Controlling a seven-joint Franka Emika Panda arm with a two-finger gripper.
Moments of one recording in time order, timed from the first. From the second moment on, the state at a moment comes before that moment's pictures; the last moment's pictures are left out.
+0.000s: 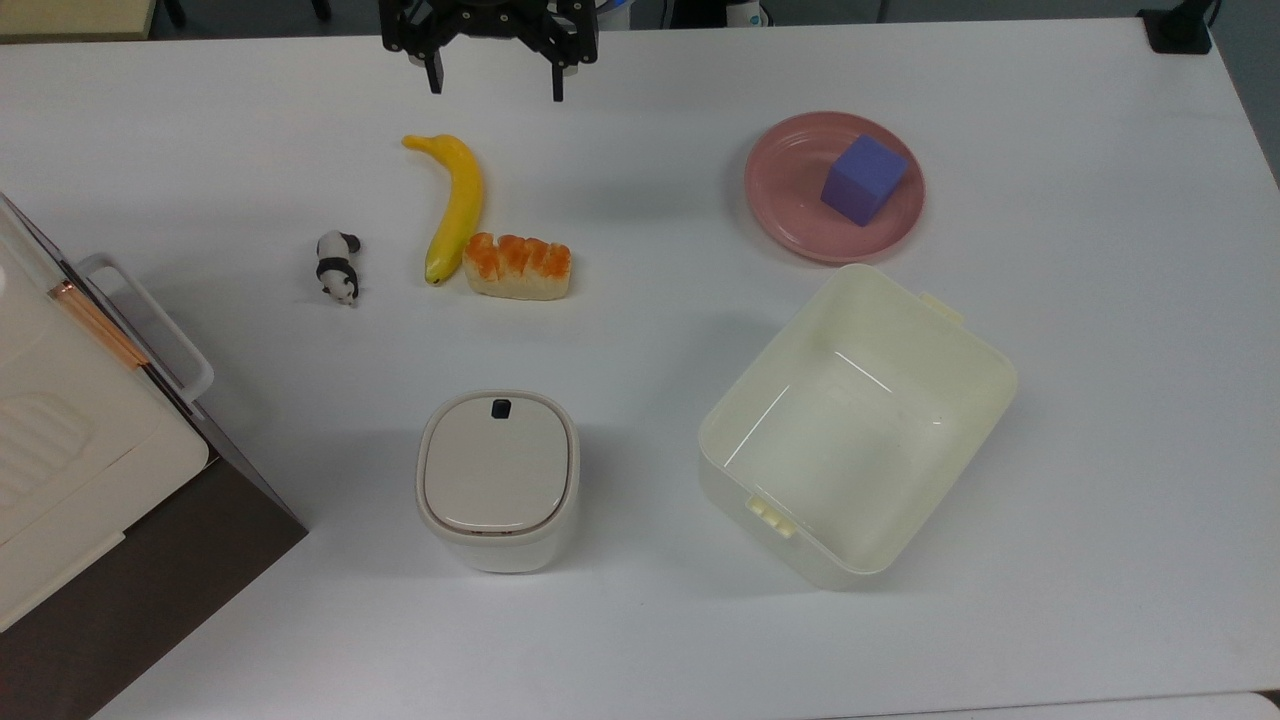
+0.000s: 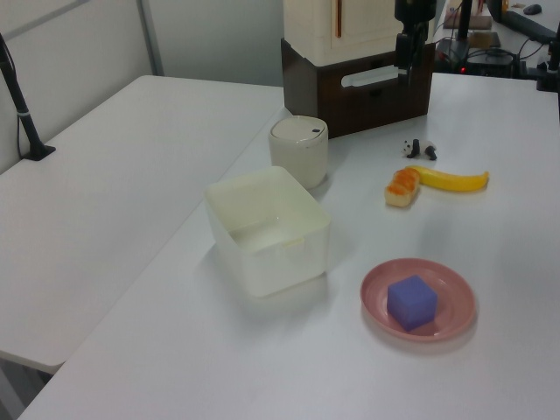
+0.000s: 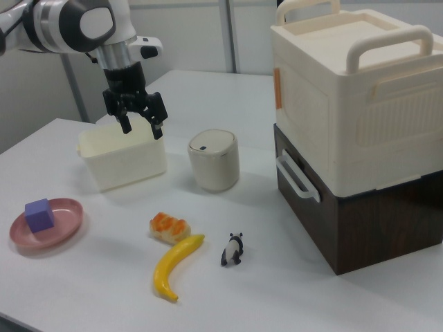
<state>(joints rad) 0.05 0.04 -0.05 -1.62 -0.05 1.69 0.02</state>
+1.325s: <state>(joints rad) 0.01 0.05 -0.06 -1.63 -0.05 1.69 -0.33</state>
